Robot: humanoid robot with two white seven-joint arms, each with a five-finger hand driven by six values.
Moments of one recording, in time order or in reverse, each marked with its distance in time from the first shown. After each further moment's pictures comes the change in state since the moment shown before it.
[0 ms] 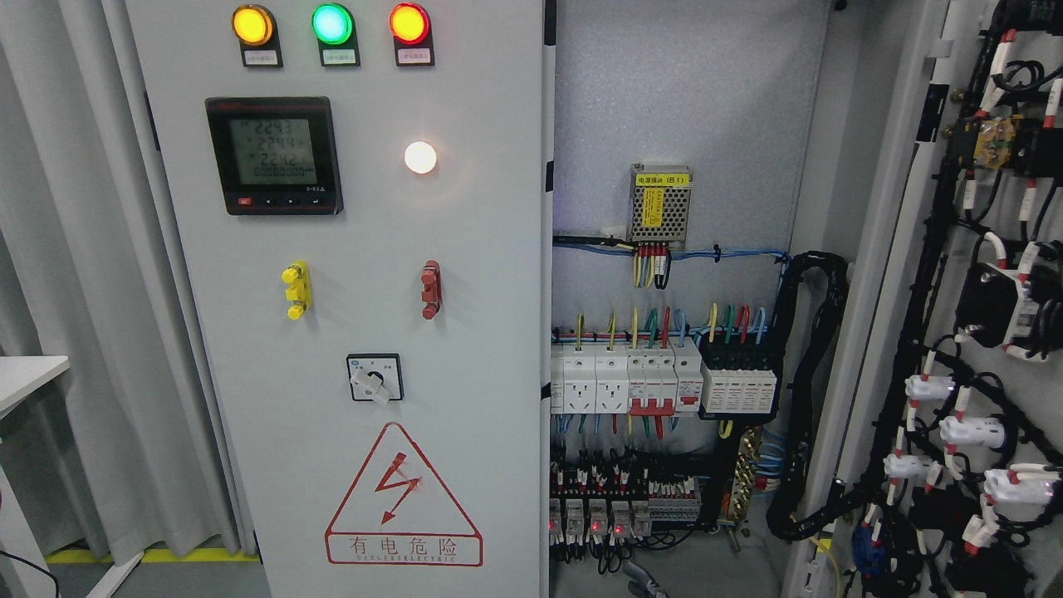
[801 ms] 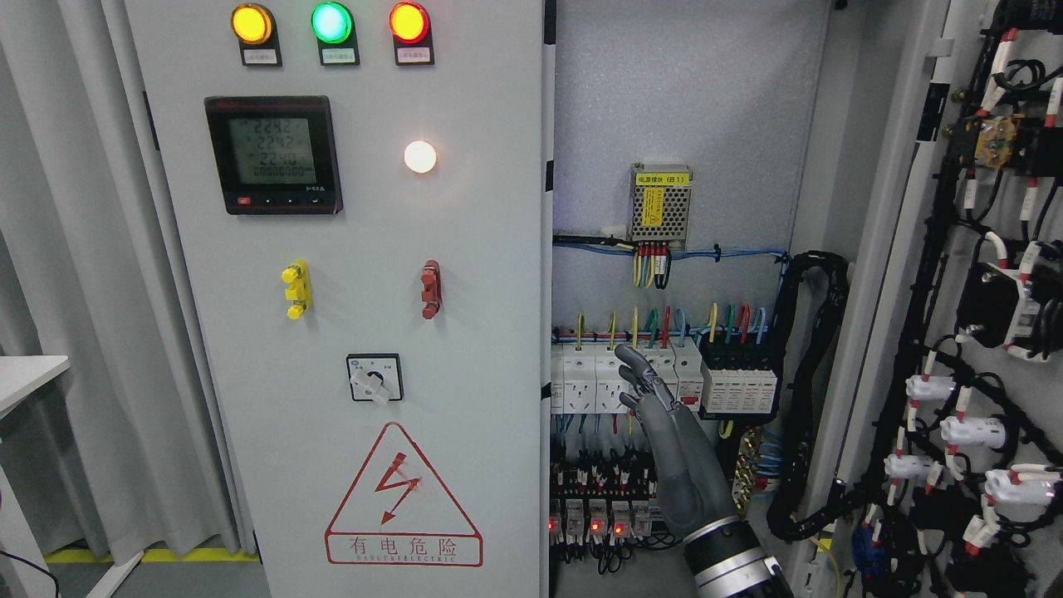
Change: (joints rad) left arm -0.001 -0.010 0.023 0.031 -0.001 -0.007 0.002; right arm -0.343 0.000 0.048 -0.016 -0.112 0.096 -0.093
